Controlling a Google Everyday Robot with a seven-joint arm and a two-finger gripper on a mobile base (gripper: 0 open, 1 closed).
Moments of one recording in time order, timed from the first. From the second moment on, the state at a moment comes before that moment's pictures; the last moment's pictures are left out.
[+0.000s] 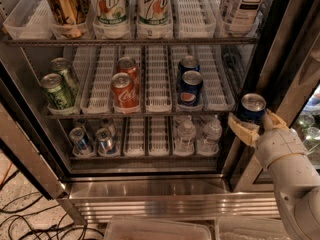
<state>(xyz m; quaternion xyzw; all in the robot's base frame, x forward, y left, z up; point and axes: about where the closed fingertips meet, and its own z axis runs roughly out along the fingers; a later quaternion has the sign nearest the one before) 0.527 -0.276 0.851 -0.08 0.68 -0.05 0.73</state>
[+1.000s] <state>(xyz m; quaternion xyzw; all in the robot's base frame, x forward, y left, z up) 0.493 -0.204 0.860 -0.17 0.66 0.04 0.73</state>
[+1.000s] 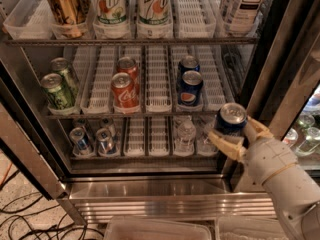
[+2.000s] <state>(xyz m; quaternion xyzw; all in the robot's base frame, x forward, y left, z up) 0.431 -0.123 0.858 -0.29 0.63 0.21 0.69</state>
